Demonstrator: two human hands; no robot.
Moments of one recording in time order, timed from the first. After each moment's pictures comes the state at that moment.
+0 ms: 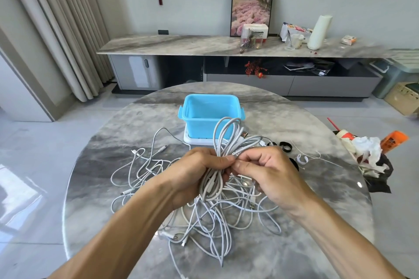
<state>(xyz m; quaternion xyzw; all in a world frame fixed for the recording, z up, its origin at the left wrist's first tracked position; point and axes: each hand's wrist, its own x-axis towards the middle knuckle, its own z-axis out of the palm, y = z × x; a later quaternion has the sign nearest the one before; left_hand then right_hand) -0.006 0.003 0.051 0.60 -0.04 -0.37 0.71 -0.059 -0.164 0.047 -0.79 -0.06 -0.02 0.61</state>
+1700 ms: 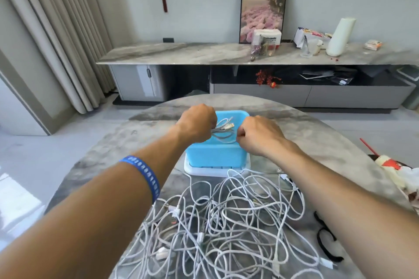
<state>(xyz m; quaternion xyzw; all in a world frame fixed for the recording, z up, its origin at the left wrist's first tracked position) 0.247 -0.044 0.016 0.96 -0.26 0.04 0.05 0.172 -0.193 0.020 -1.00 0.02 -0.05 0.06</state>
